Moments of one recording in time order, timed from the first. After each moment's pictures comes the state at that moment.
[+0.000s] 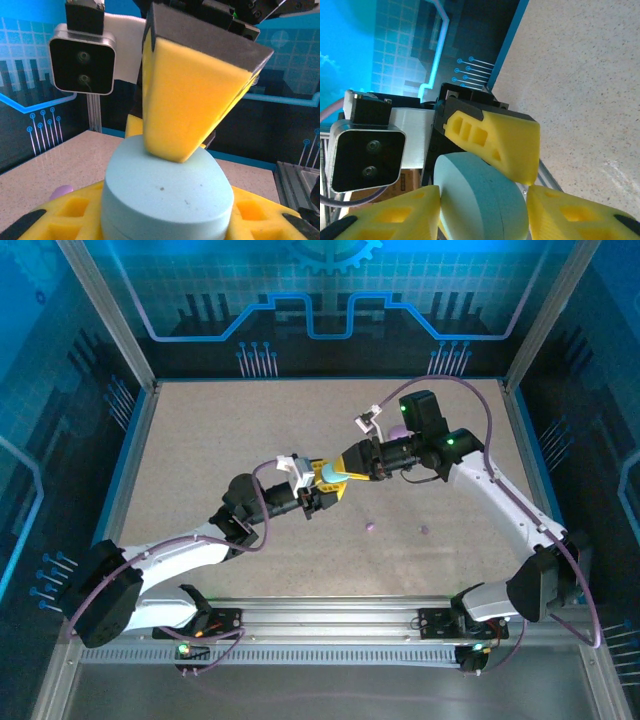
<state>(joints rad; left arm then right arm) -0.70 1.25 0.56 0.84 0.42 -0.09 0.43 1.40 1.29 -0.65 -1.07 0.53</state>
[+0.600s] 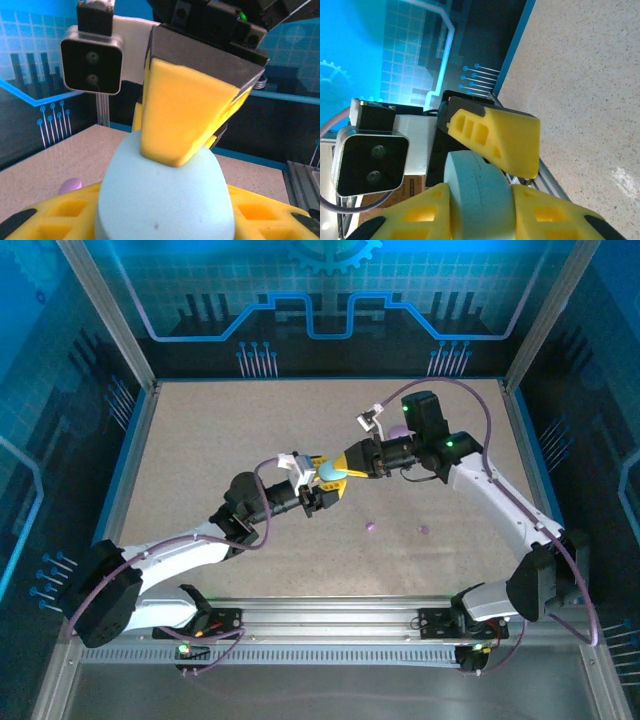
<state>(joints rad) -0.70 1.25 0.57 0.79 0.38 -0.09 0.41 1.40 1.25 -0.54 -1.09 0.61</state>
